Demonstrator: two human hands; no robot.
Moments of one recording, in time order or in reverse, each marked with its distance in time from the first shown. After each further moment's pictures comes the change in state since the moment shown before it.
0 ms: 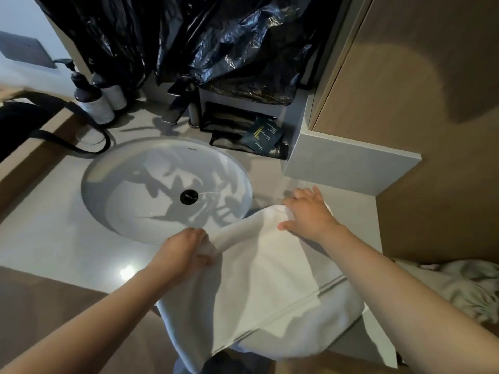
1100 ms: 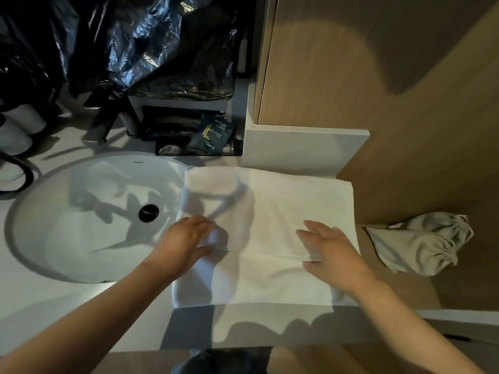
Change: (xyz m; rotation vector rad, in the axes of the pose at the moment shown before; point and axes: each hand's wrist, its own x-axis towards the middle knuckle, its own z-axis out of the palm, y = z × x) left_hand 0.070 0.039 0.007 0.077 0.047 0.490; right_hand -0.119 0.064 0.050 0.243 -0.034 0.213
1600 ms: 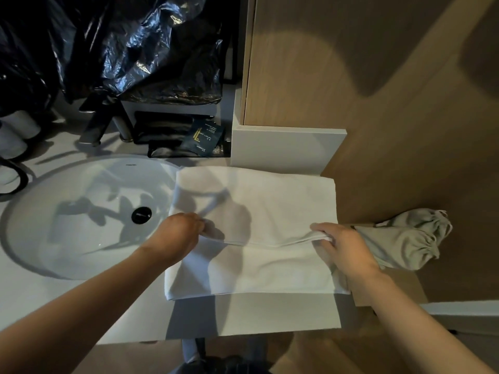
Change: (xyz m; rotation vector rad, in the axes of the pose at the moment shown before) left_hand 0.009 0.007 -0.007 0.181 -0.096 0.024; right_hand -0.027 0.041 0.001 0.389 0.277 0.108
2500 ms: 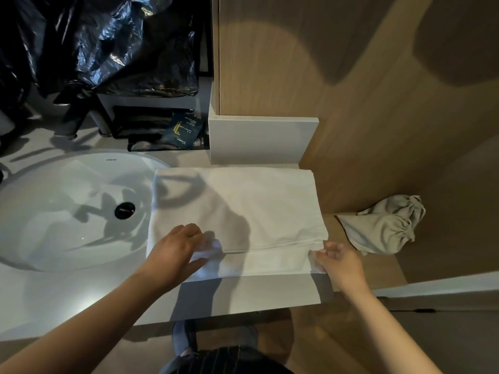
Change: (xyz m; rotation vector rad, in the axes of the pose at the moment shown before) left_hand -0.047 0.058 0.021 -0.155 0.173 0.139; right_hand -0.068 0.012 0.016 0.456 0.192 0.665
